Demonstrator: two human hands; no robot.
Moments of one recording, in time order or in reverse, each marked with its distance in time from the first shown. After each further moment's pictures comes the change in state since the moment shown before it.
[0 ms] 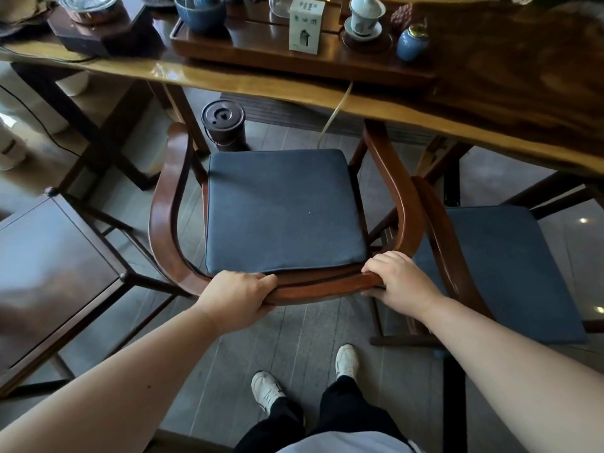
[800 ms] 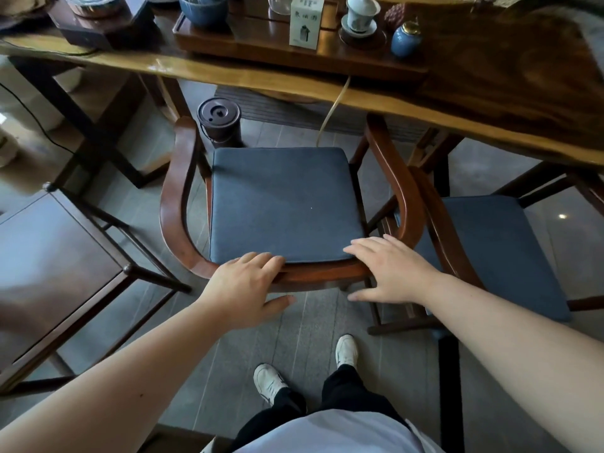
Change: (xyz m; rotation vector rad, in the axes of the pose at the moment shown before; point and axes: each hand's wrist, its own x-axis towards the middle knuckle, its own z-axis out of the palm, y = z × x) left_hand -0.032 0.020 -0.034 -0.053 -0.059 -0.139; right_hand -0.007 -0.070 -0.031 -0.236 -0.252 -0.031
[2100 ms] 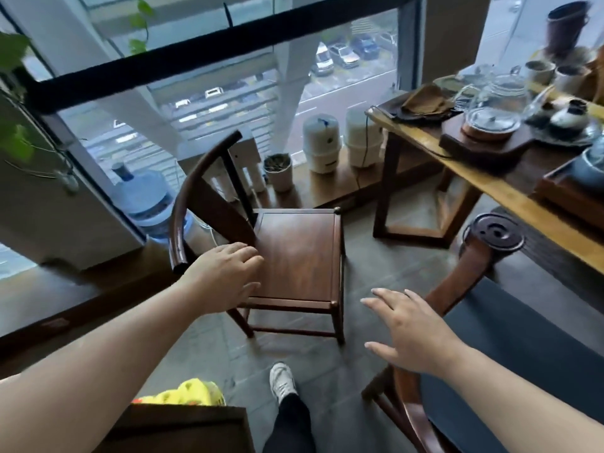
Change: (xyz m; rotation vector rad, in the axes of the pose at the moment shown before) left_hand -0.268 -0.215 -0.153 0.332 -0.020 -0.860; right_hand 0.279 -0.280 -0.079 -0.137 0.070 -0.813
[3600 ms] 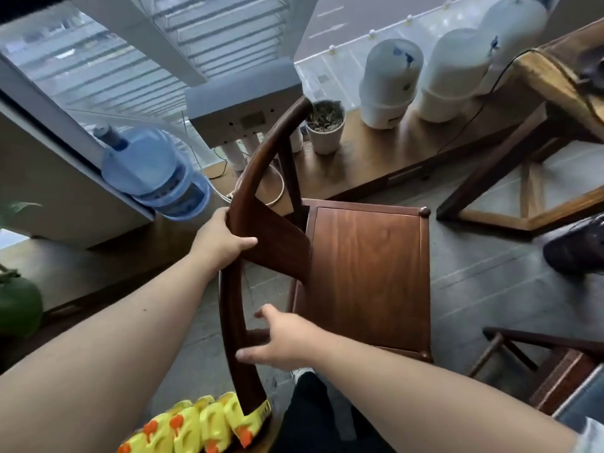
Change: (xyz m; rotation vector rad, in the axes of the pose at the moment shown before) left_hand 0.132 -0.362 0.173 -0.992 -0.154 -1.076; right_hand 0.455 -0.234 0.066 0.767 -0.764 0.138
